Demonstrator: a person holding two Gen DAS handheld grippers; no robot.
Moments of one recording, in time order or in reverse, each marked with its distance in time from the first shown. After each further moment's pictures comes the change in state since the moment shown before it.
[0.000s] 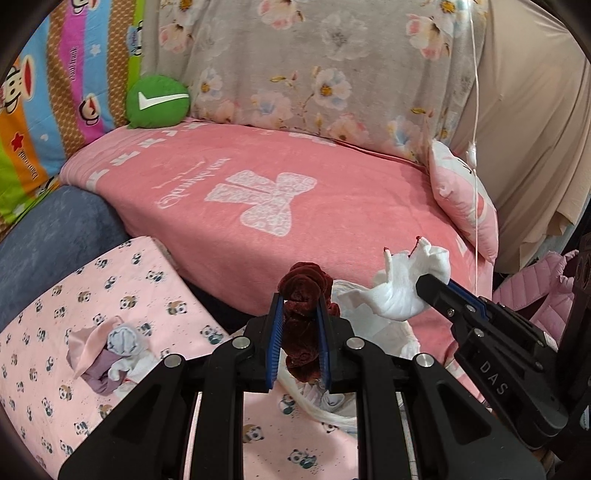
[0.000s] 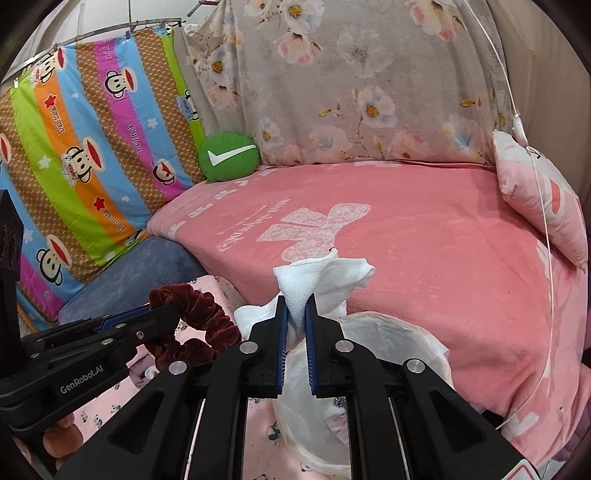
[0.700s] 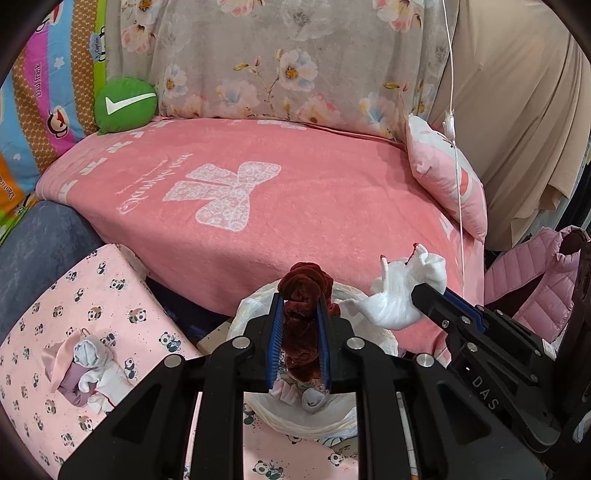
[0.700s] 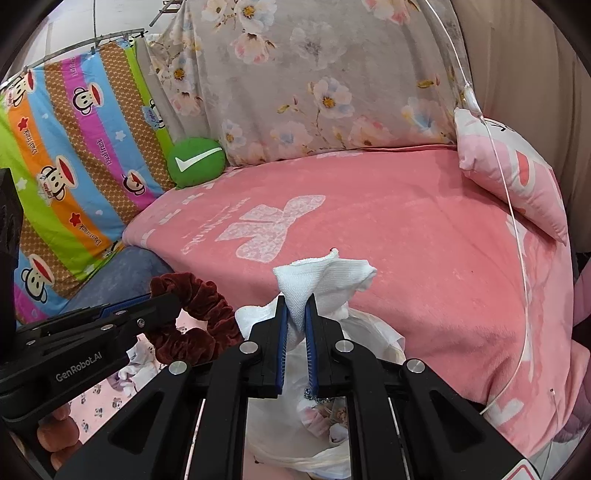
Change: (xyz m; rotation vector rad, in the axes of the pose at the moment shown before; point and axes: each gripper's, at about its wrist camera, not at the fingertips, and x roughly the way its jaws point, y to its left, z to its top) left arm 0.033 -0.052 0.005 0.070 0.056 -0.029; right arm -0.002 -0.061 -0.007 0.072 0.016 -0.058
